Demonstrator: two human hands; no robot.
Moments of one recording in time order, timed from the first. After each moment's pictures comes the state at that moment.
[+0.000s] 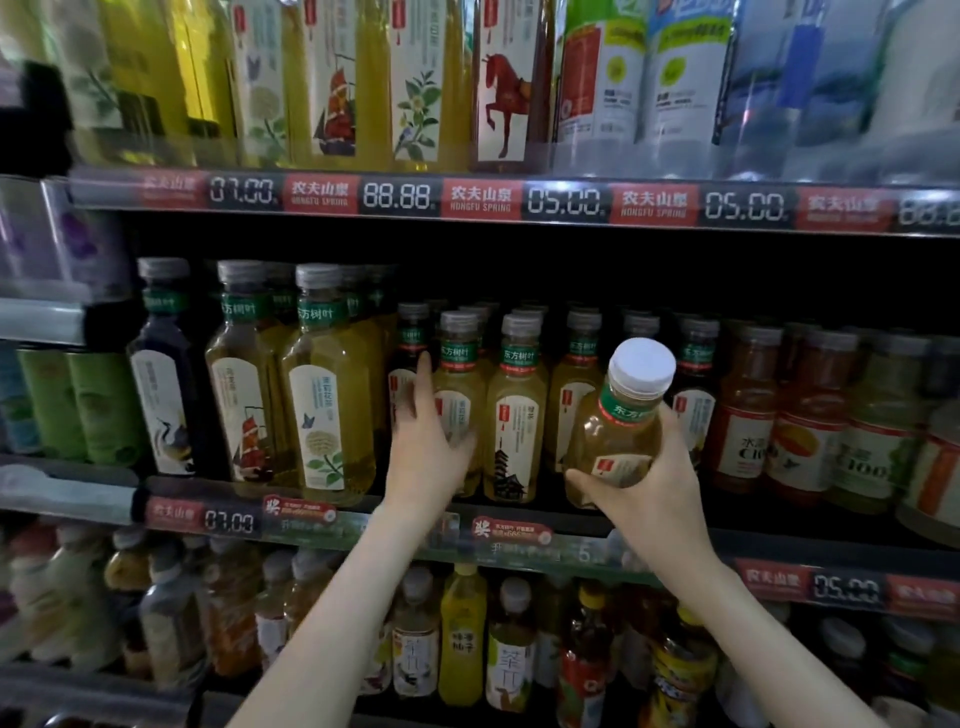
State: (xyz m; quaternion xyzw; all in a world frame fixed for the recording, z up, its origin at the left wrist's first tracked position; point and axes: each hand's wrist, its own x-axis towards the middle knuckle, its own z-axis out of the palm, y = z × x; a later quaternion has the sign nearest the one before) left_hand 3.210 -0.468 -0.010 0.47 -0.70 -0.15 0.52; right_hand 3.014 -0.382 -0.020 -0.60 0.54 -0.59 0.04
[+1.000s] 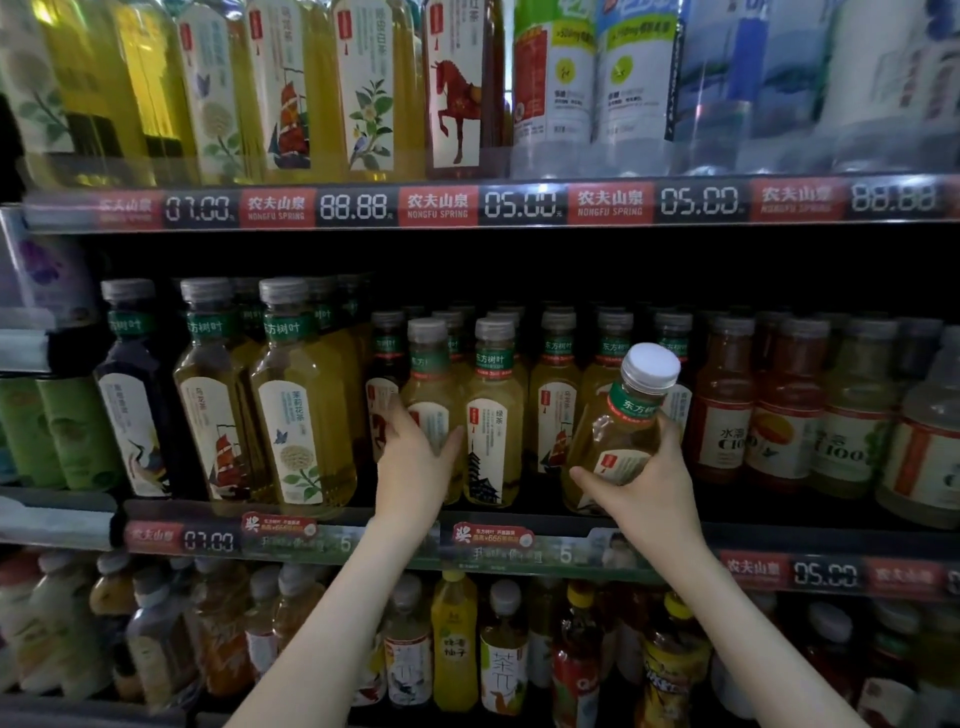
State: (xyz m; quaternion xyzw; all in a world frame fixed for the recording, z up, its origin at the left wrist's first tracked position) left_hand 3.195 -0.468 -0.011 0.54 -0.65 -0.17 0.51; right_hand 2.989 -0.392 -0.028 -0.53 0.58 -0.61 0.09
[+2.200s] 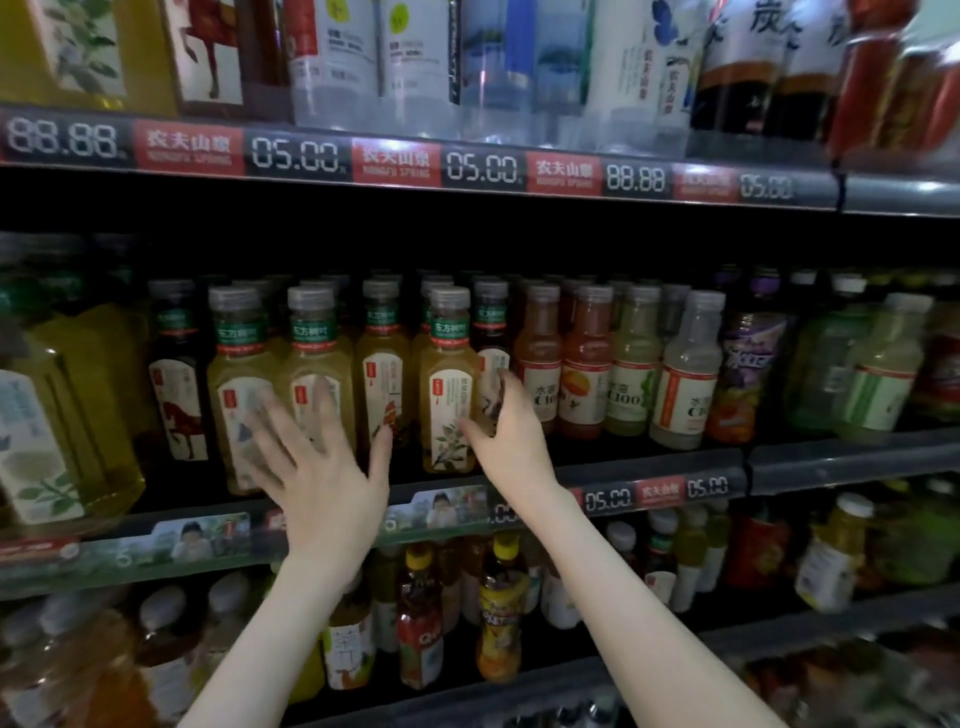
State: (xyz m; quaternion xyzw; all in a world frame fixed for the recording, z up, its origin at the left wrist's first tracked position) left_hand 3.107 -0.421 -0.047 0.54 -0.71 -0.01 0.46; right_hand 2.944 -0.381 -0.018 -0.53 0.67 -0.51 0.03
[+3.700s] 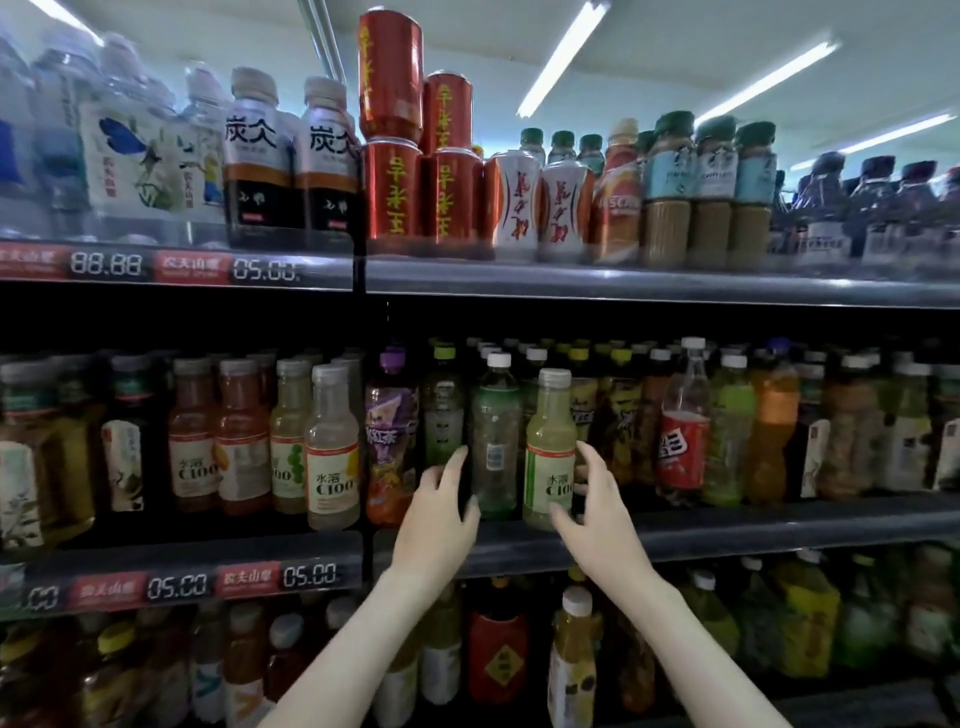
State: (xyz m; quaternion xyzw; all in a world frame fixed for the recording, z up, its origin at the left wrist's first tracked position) left_hand 2.618 -0.234 -0.025 0.37 -0.81 -0.16 0.42; right_hand 2.464 -0.128 -0.011 -0.54 0.68 -0.50 0.04
